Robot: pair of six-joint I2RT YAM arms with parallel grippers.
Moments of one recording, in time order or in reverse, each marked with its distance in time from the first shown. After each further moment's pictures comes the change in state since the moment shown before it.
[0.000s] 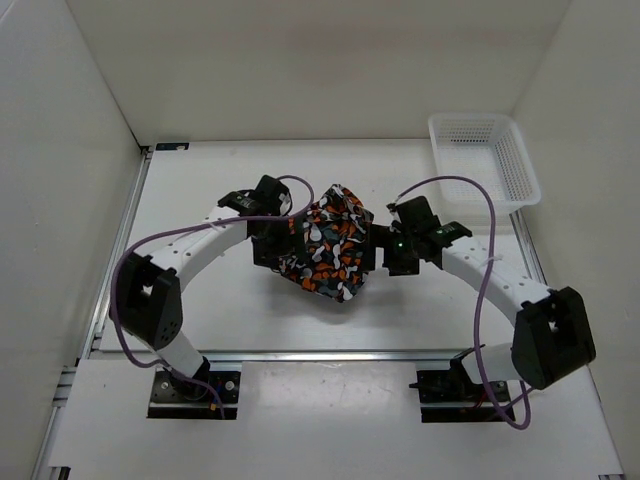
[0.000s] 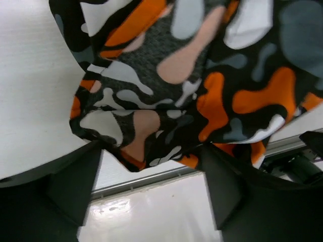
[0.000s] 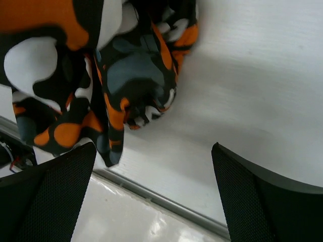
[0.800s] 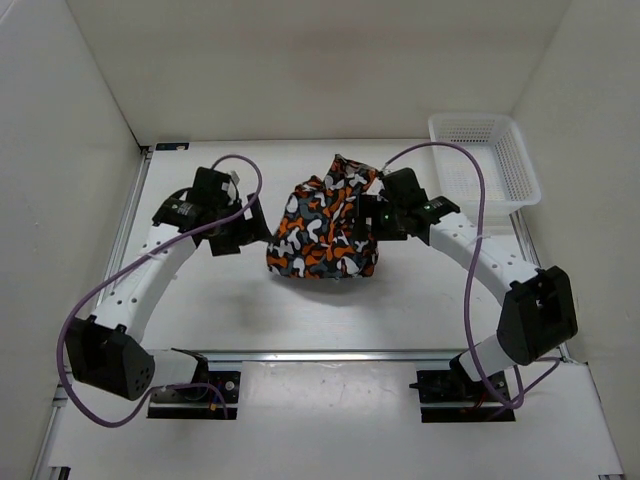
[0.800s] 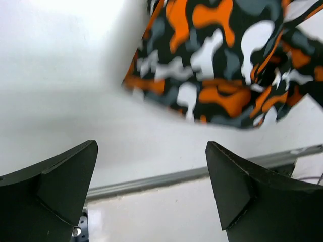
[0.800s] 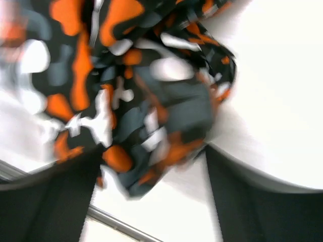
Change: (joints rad) left arm 0.210 -0.295 -0.003 -0.067 -0.027 0.059; right arm 0.043 0.170 0.256 0.054 0.135 -0.059
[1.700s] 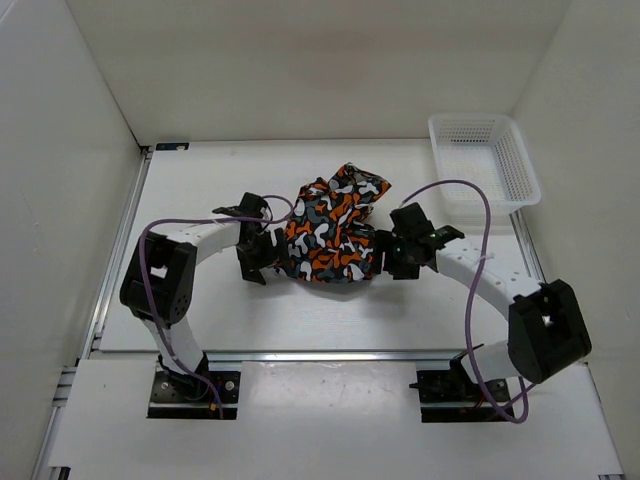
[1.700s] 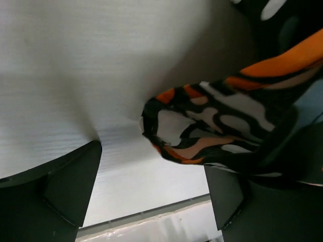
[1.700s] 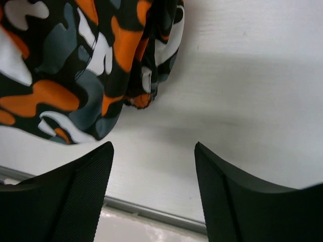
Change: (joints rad) left arm -0.050 0.449 -0.210 0.280 0.106 -0.062; right arm -0.017 -0.148 -0.304 -0.036 0.040 0.149
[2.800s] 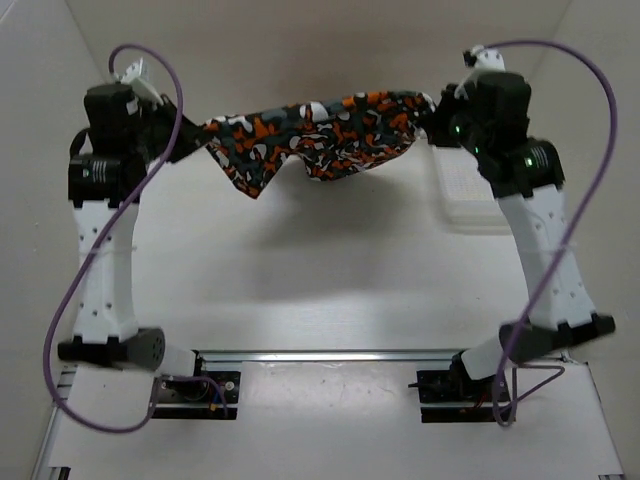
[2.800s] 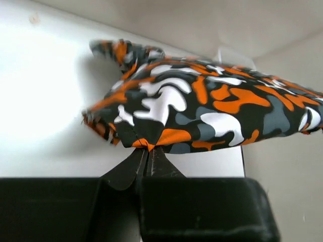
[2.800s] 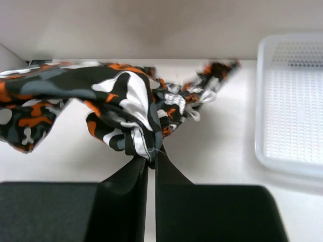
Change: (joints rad) left arm 0.335 -0.257 1.007 -0.315 0.050 0.085; right arm -0.189 0.197 1.194 -0.275 0.109 -0.317
